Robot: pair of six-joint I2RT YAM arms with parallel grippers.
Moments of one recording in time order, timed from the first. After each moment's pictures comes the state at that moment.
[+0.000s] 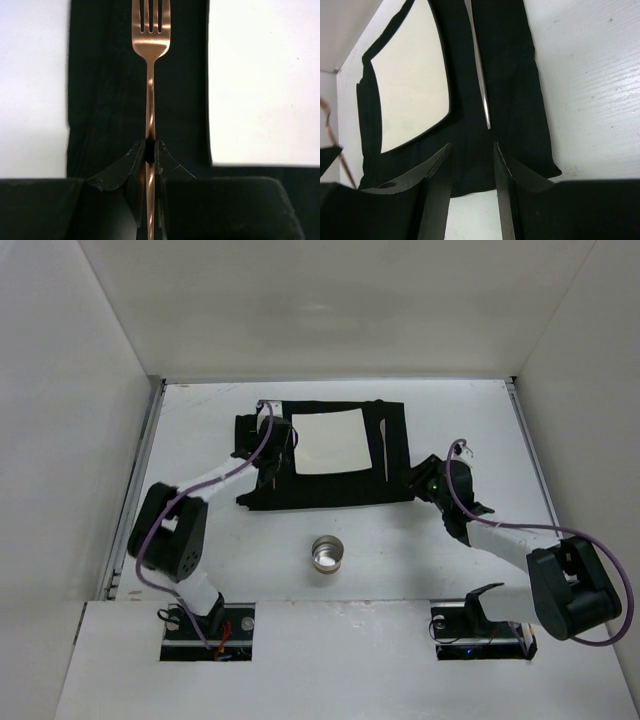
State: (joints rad) left arm -0.48 1.56 0.97 -0.11 -0.46 -0.36; right arm 0.33 1.27 0.47 0.38 0.10 0.87
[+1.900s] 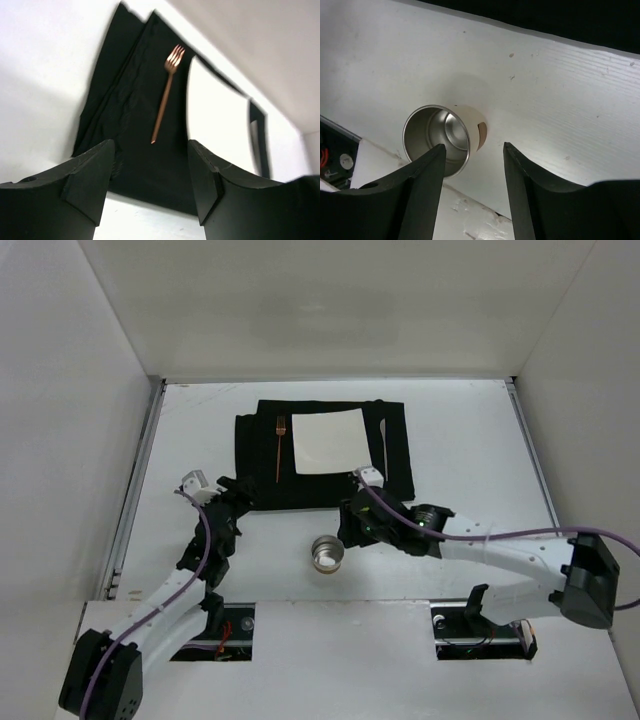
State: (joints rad) left arm -0.40 0.78 0.16 0.41 -0.46 -0.77; right arm 1.07 1.24 0.90 -0.44 0.27 0.70
